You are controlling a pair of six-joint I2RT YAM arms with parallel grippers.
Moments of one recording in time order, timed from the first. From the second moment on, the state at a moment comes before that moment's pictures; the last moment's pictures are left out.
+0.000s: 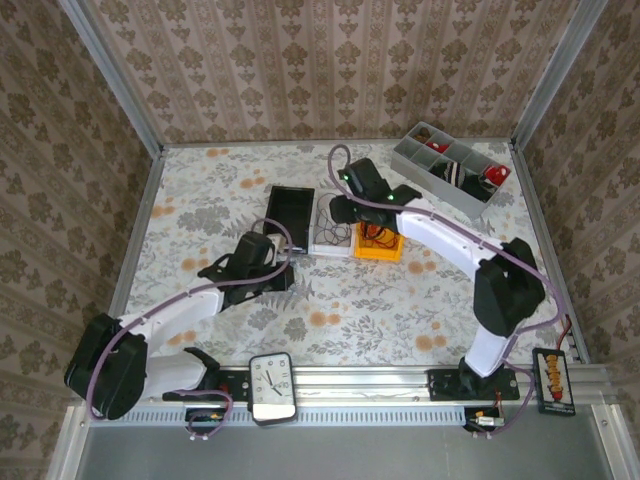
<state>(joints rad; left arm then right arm) -0.64 1.21 0.59 -0.25 0.25 -0.52 0.60 1.72 1.40 -0.51 0.06 0.35</state>
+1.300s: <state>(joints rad) -0.52 1.39 0.65 -0.37 0.20 -0.48 0.78 1.79 1.21 -0.40 -0.14 0.34</state>
